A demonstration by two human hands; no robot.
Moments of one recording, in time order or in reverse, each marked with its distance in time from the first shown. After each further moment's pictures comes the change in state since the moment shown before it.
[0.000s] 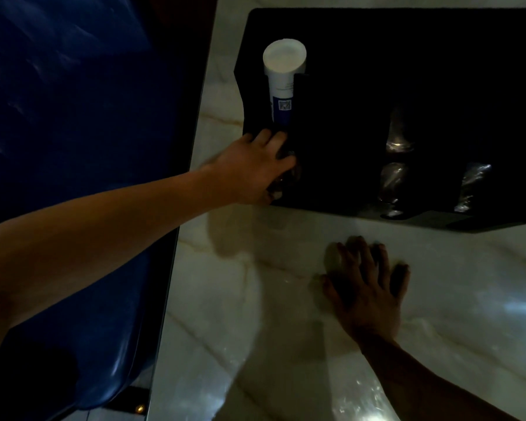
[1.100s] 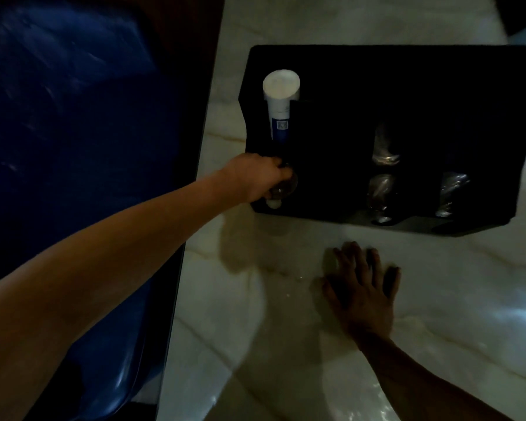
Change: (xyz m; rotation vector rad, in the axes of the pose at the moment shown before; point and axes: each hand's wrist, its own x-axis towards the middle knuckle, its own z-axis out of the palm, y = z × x) left_hand 0.007 -0.007 -0.016 -0.155 -0.074 0.020; right_hand 0.001 -0.001 0.000 0.037 0.030 0.013
